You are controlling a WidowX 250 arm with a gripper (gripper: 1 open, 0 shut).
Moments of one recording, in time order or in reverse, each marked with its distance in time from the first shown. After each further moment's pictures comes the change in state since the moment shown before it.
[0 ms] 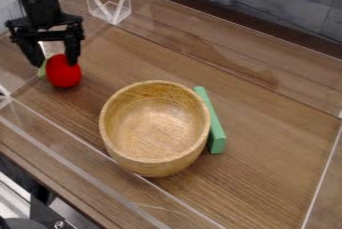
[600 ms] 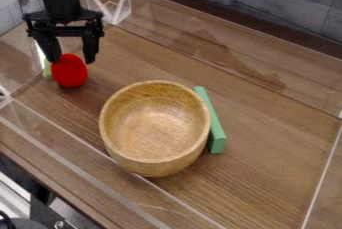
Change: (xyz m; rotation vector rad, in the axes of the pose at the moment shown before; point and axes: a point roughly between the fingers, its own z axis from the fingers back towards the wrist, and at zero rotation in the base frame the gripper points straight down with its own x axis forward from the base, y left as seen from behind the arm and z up) arm -0.009 -0.033 0.013 0.008 0.005 -0.044
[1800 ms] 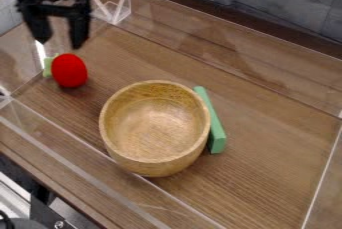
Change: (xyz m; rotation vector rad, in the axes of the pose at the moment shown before) arm -0.017 0.011 0.037 0.015 0.026 -0.186
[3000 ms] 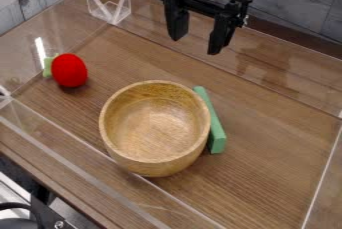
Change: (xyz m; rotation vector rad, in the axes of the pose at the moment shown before) arm -0.002 -0.188 0.025 0.036 0.036 -0.358
